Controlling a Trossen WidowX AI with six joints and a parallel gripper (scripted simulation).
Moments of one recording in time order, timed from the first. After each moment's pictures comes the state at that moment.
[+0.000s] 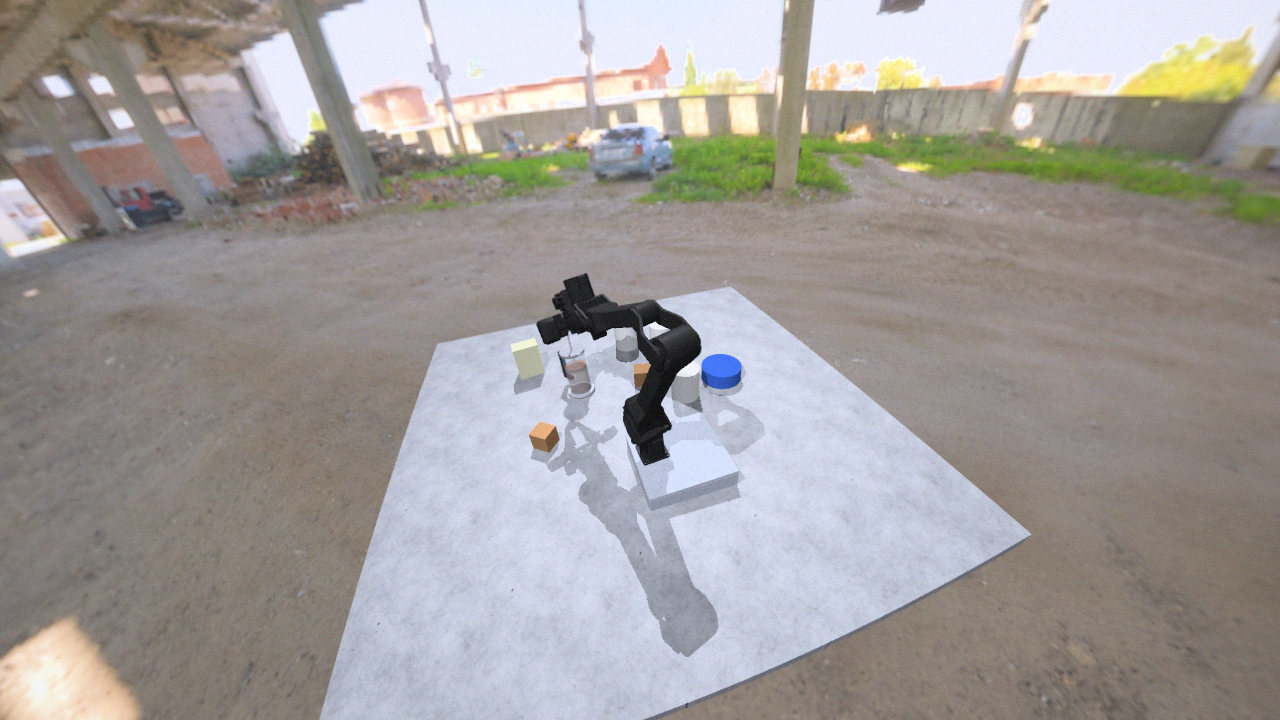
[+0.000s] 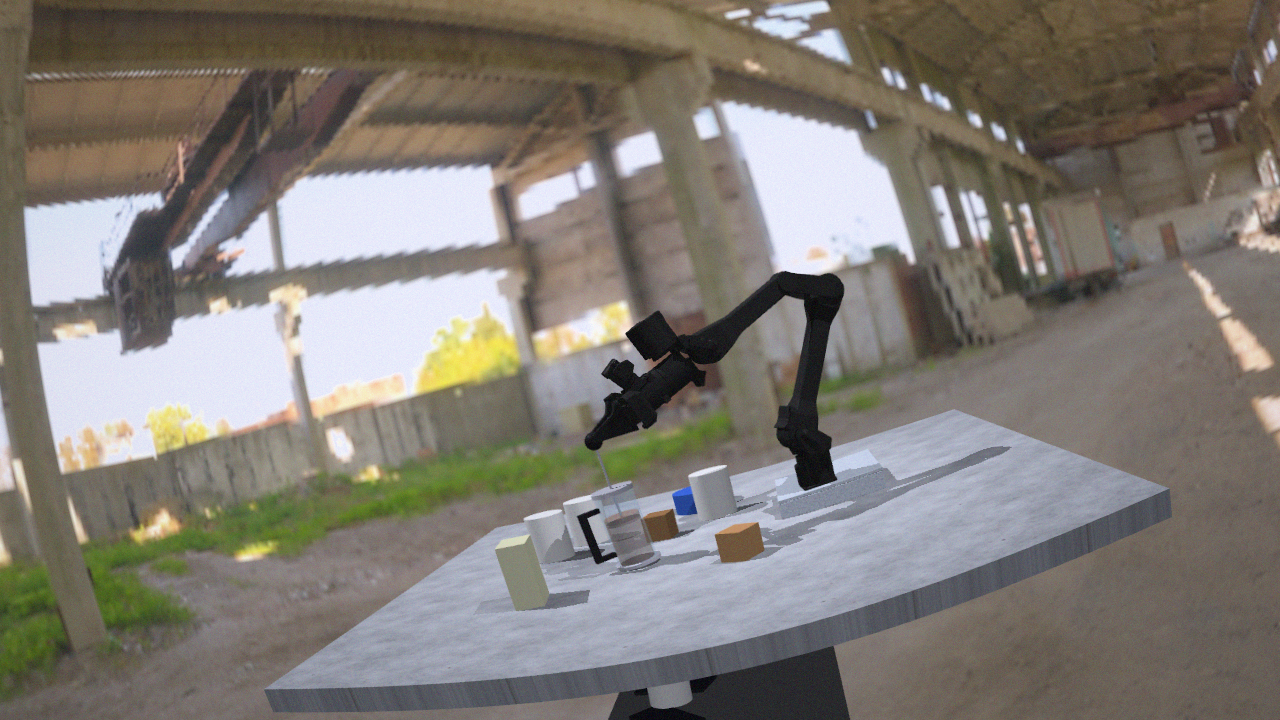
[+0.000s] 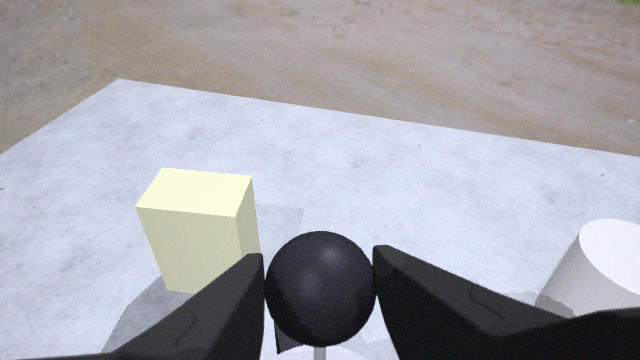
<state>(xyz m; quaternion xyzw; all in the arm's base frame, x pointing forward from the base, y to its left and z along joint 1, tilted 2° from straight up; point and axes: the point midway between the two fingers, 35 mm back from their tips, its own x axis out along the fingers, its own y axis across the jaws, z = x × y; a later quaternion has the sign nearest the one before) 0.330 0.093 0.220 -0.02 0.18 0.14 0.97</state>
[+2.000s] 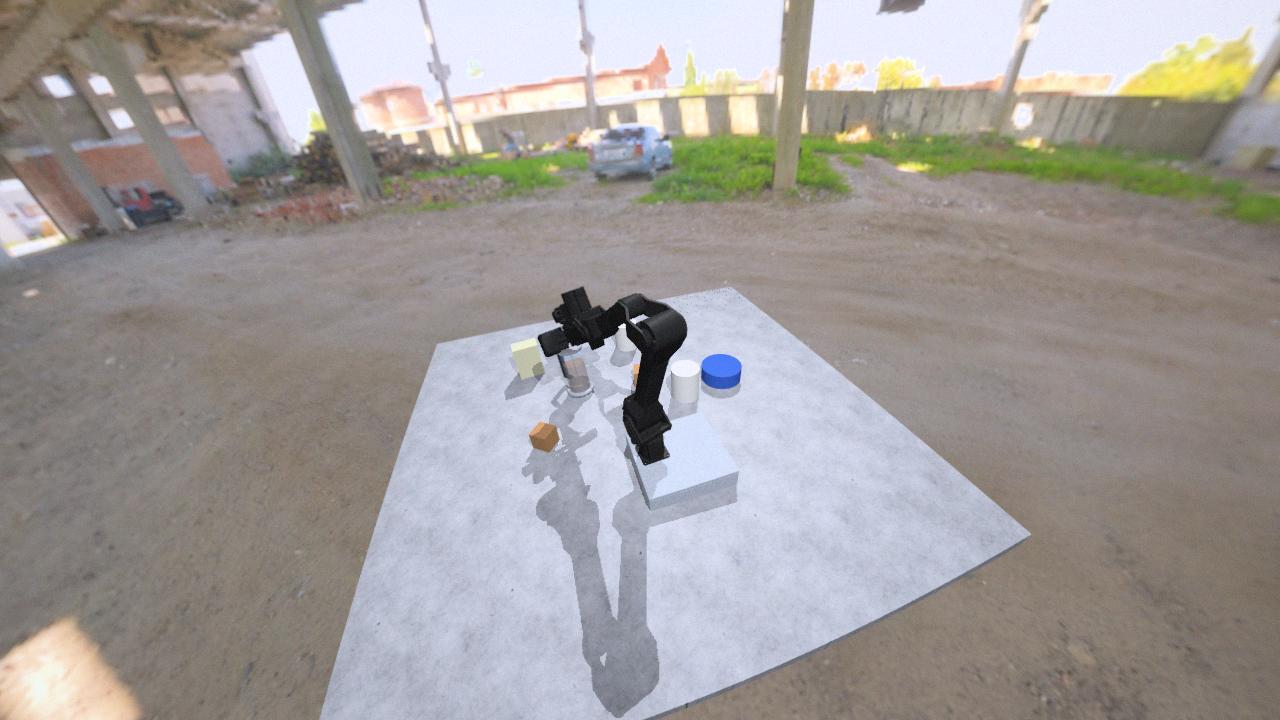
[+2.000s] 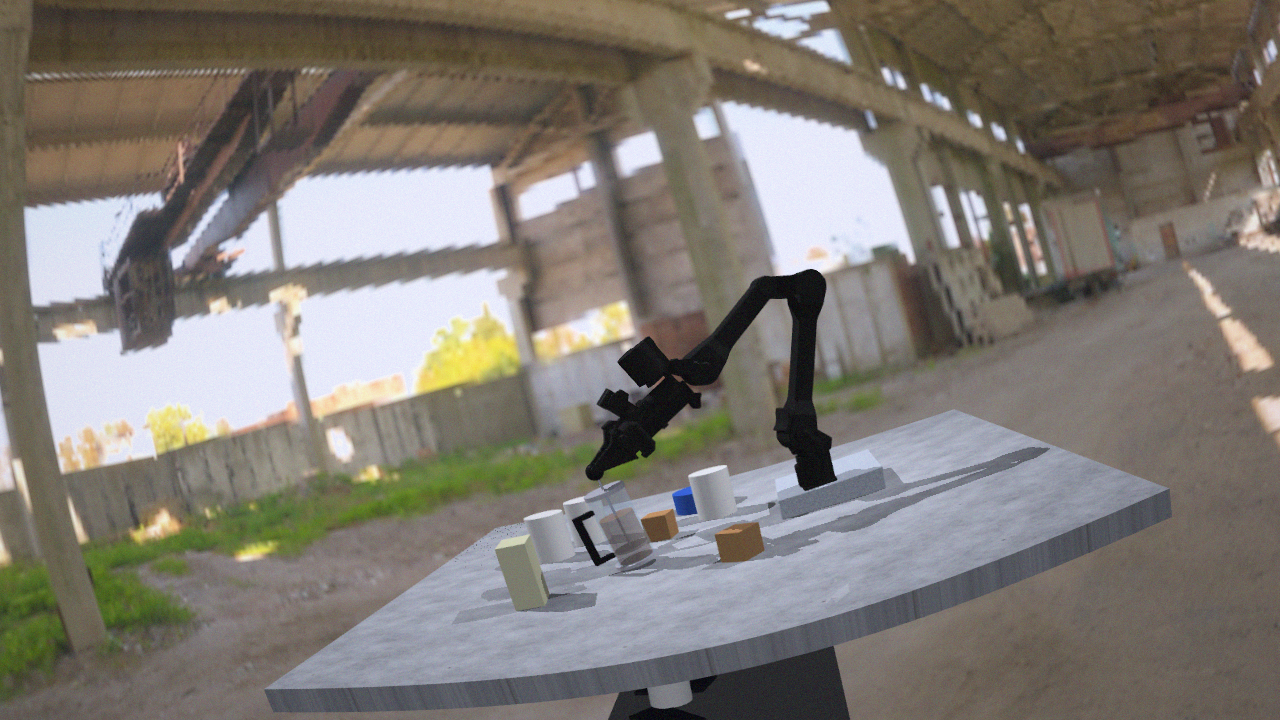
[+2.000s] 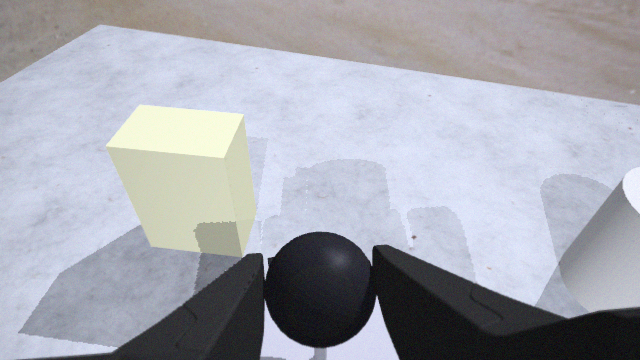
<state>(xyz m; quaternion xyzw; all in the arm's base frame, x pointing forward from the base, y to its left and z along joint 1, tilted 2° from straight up) 0.345 0.100 0.176 -0.02 0.22 0.14 0.97</state>
